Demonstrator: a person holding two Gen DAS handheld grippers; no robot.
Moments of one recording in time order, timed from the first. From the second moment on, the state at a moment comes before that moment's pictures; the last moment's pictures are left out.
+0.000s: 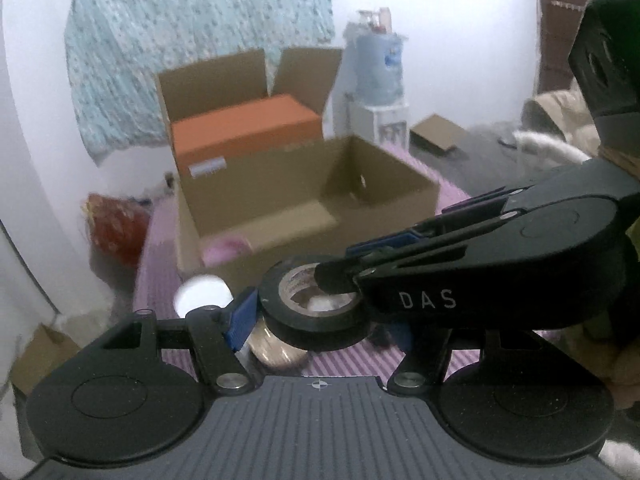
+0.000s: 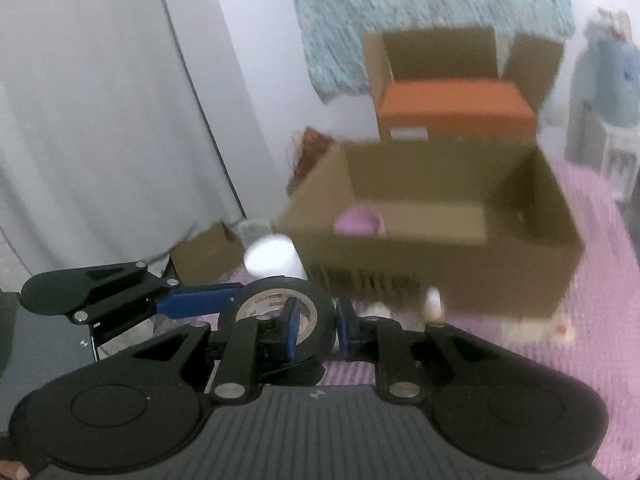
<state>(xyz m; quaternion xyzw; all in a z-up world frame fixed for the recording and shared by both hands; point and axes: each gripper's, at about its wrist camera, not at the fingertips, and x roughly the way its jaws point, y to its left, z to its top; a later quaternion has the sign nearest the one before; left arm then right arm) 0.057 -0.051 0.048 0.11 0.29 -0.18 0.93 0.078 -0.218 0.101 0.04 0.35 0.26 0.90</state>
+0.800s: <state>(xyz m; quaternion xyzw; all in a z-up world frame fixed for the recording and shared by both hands) 0.263 -0.079 0.043 0.10 0.43 -0.15 0.88 0.304 -0.224 0.093 0.06 0.46 0.29 0.84</state>
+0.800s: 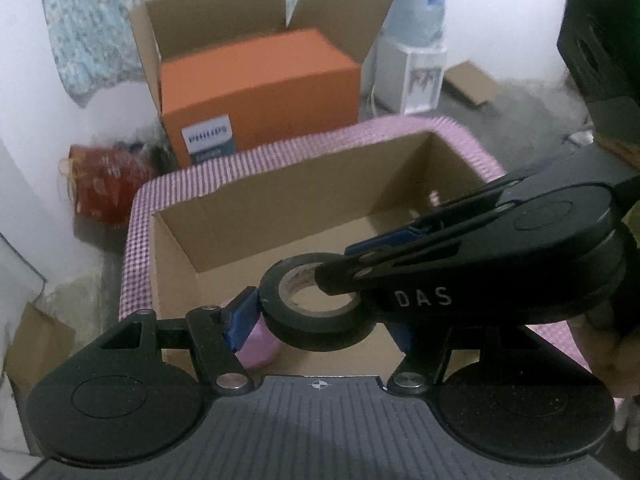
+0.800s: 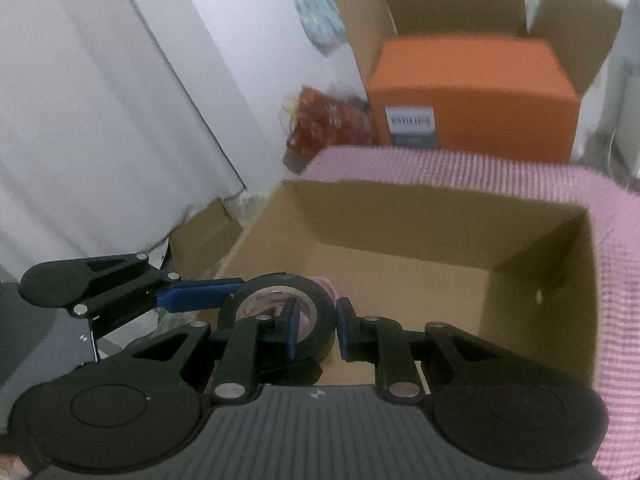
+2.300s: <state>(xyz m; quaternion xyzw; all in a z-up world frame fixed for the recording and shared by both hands) 0.321 -0.080 0.032 0.15 0.48 -0.08 0.86 0.412 -0.196 0.018 0.08 0.54 0.27 0.79</state>
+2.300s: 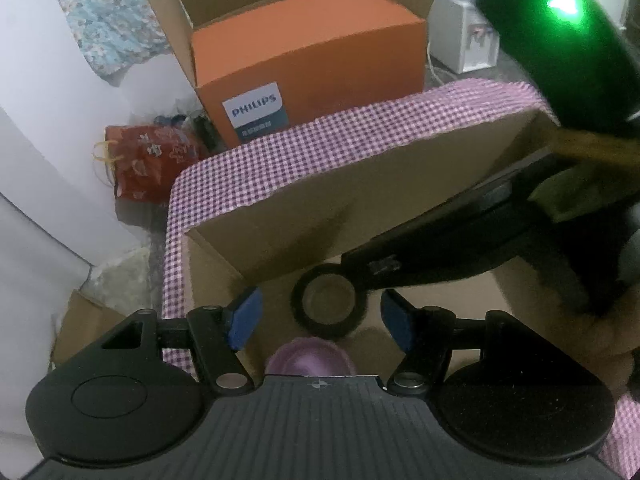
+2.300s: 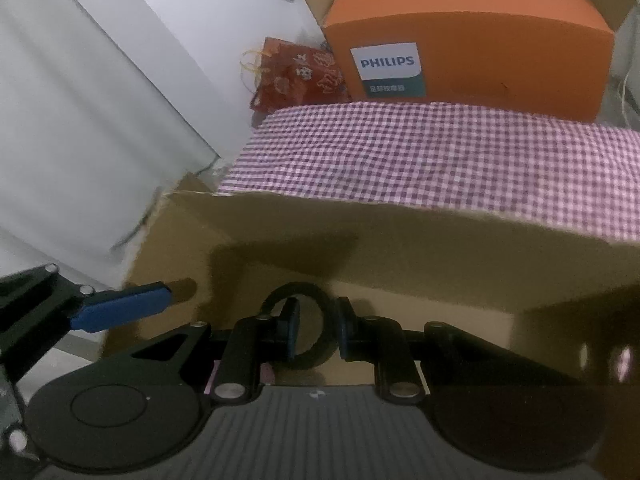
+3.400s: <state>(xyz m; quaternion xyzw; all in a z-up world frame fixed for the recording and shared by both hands) 0.081 -0.108 -0.011 0.09 0.43 -0.27 0.85 0.088 -0.355 0.046 0.26 0.44 0.18 0.84</state>
